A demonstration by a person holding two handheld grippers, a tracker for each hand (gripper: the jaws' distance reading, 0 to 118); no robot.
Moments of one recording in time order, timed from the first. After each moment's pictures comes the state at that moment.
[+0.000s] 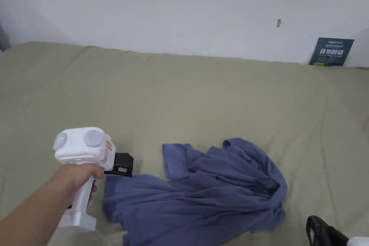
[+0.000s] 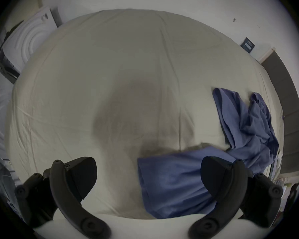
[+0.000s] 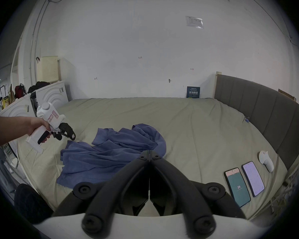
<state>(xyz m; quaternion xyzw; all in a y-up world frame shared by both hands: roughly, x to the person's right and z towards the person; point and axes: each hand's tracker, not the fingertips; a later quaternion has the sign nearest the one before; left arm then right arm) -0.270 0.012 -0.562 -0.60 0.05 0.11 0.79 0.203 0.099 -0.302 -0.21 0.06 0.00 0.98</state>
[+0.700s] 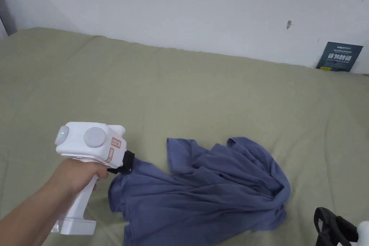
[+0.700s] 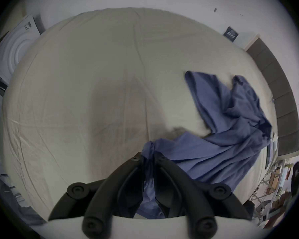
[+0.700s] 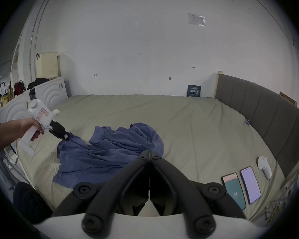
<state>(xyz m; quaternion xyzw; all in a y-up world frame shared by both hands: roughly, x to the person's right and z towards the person) -0.255 0.043 -0.520 -0.53 -0.06 0.11 0.84 0.208 0.110 -0.333 -0.23 0.07 0.03 0.97</state>
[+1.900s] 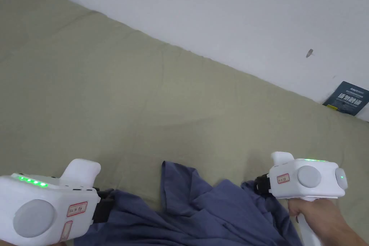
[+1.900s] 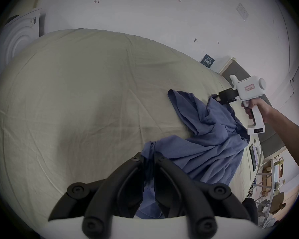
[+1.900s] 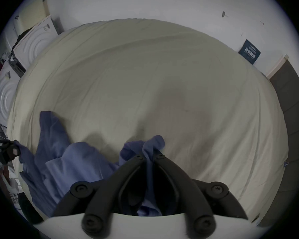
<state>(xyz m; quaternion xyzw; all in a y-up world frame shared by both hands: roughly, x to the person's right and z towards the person) -0.273 -0.003 -0.494 -0.45 -0.09 0.15 0.88 0.136 0.022 -0.711 -0.53 0.14 0.12 0.83</state>
